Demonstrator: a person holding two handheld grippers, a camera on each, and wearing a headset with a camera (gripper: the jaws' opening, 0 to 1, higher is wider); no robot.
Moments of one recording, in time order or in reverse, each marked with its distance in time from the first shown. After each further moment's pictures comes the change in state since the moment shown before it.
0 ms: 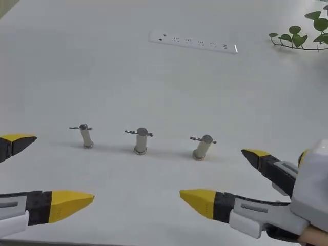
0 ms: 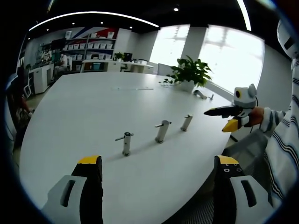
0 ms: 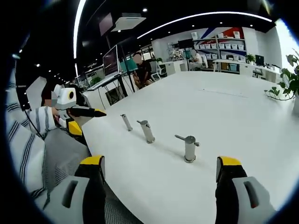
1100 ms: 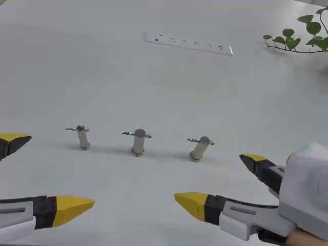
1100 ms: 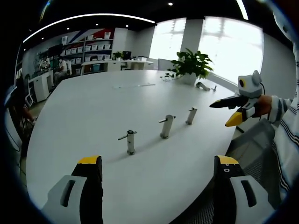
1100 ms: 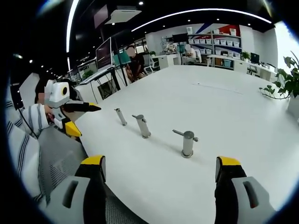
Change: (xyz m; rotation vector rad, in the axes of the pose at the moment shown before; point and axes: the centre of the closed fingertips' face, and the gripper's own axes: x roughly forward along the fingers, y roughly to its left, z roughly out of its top) left arm 0.006 0.001 -0.006 0.084 0.046 0.044; right arm 0.001 0.000 -0.009 0.007 0.062 -0.070
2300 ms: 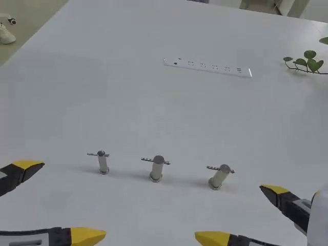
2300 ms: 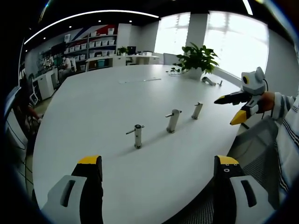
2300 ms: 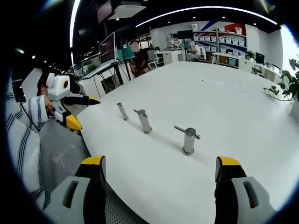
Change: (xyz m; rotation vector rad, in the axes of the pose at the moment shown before) left arm -0.010 0.014 -0.006 -0.003 0.057 0.059; right arm 0.004 -0.002 -0.006 -0.035 0.049 0.032
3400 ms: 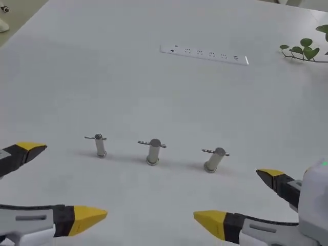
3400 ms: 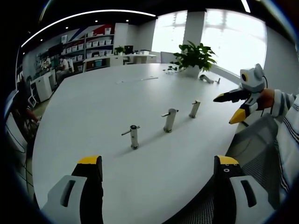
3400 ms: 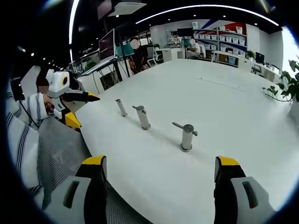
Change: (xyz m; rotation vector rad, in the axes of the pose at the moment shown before) left arm 0.004 -0.006 0.000 0.023 0.013 -0.014; right arm -0.004 -0.002 -0.004 -0.012 0.027 -0.016
